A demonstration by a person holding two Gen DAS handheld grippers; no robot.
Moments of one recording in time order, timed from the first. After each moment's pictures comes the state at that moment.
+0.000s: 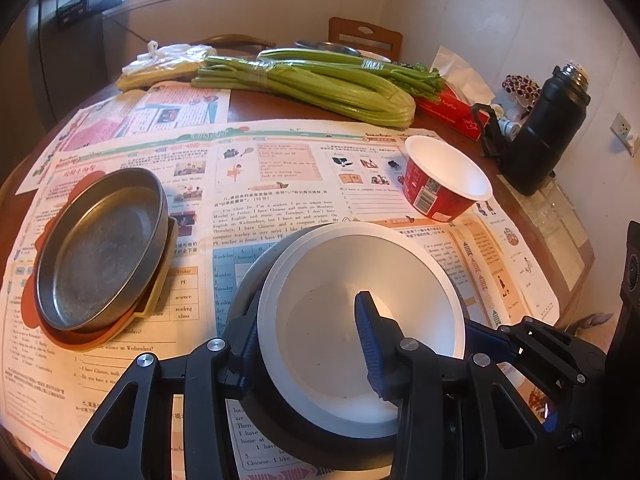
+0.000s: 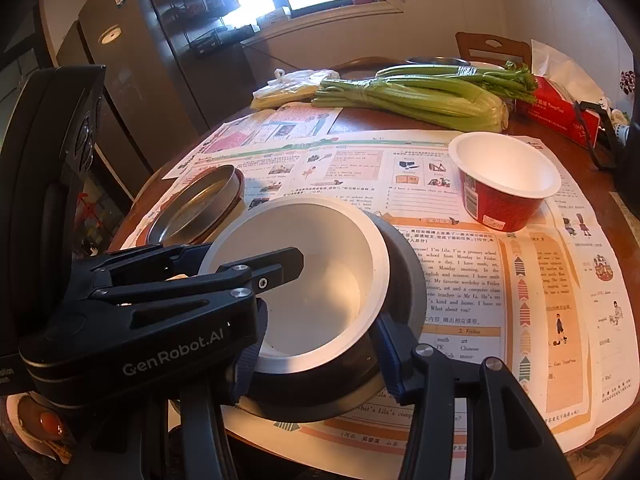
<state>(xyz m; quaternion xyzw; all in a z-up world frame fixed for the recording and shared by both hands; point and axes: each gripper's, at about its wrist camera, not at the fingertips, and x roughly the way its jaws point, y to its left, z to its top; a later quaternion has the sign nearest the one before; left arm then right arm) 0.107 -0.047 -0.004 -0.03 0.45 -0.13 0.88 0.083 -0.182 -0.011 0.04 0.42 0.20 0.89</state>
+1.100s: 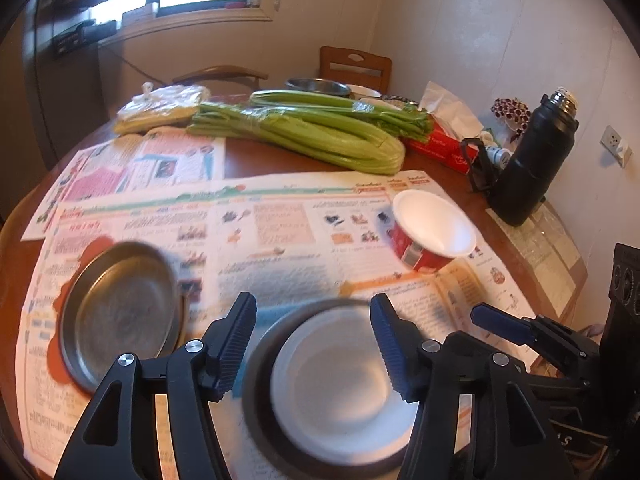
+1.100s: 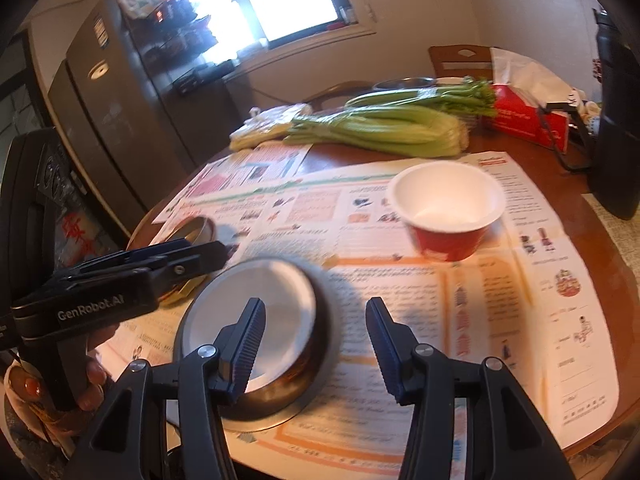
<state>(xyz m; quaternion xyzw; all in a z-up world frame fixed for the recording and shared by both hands) 0.127 -0.053 0.042 -0.02 0.41 -0.15 0.90 0.094 -0.243 0.013 0.09 0.37 0.17 0.91</state>
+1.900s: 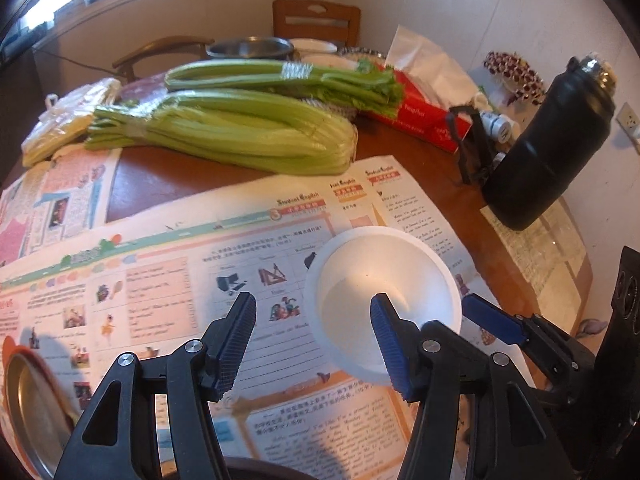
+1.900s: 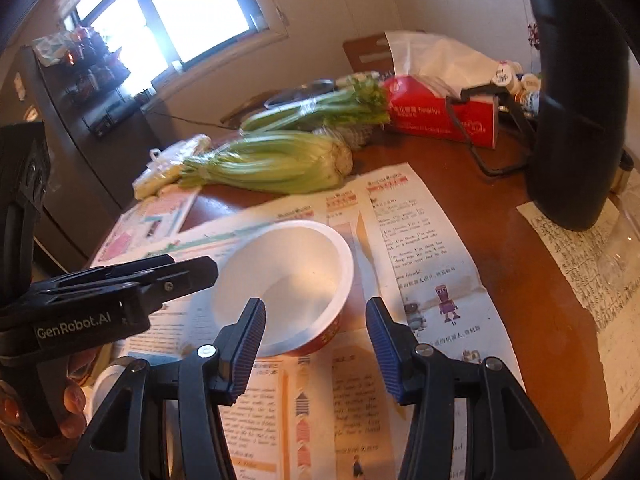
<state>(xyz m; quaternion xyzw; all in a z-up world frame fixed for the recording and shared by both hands) 0.245 -0.176 0.017 0.02 0.49 -0.18 0.85 0.191 -0.336 -0.001 0.13 0.40 0.07 0.90</state>
